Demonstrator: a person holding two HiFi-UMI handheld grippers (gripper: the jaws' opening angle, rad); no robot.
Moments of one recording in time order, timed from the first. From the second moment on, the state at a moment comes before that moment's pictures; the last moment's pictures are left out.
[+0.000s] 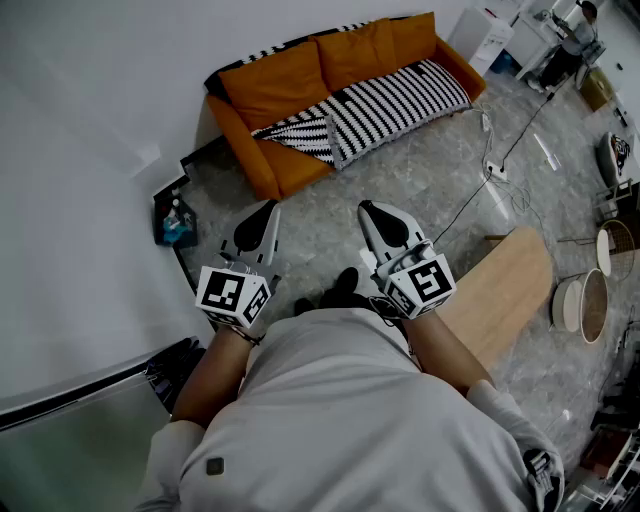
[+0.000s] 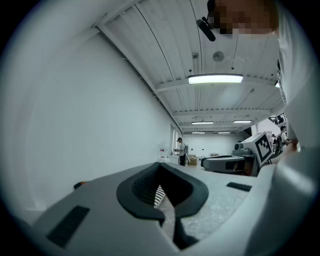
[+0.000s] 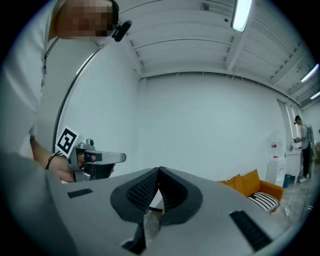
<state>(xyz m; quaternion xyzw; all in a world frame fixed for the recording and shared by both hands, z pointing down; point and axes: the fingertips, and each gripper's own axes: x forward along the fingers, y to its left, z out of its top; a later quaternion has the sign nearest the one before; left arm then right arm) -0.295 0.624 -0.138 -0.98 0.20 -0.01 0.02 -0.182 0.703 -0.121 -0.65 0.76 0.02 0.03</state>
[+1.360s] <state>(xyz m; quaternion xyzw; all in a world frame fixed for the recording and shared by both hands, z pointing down) -0.076 0.518 -0.100 -0.97 0.24 -0.06 -0.02 0.073 0.609 -0.086 -0.61 0.79 -0.03 0.05</state>
